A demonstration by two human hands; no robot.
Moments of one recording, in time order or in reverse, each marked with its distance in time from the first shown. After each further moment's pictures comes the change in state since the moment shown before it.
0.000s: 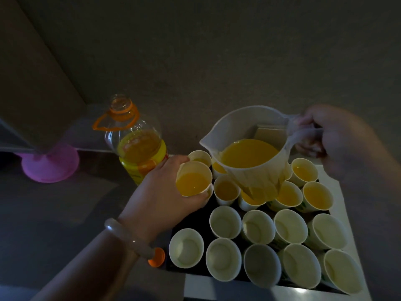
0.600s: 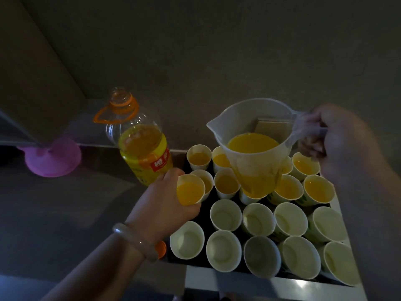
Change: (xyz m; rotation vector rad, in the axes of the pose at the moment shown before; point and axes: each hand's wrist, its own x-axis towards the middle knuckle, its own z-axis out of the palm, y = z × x) left_hand -0.012 -0.024 0.024 0.086 -0.060 -0.109; right_hand -0.008 0.016 0.003 0.211 0.116 0.018
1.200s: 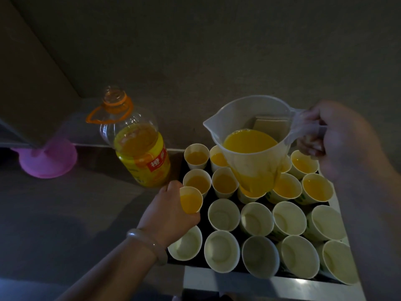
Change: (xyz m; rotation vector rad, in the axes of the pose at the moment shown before) left_hand 0.005 -0.008 0.033 0.030 -0.045 -0.122; right_hand 0.006 0.002 -0.002 -0.008 -0.009 -0.014
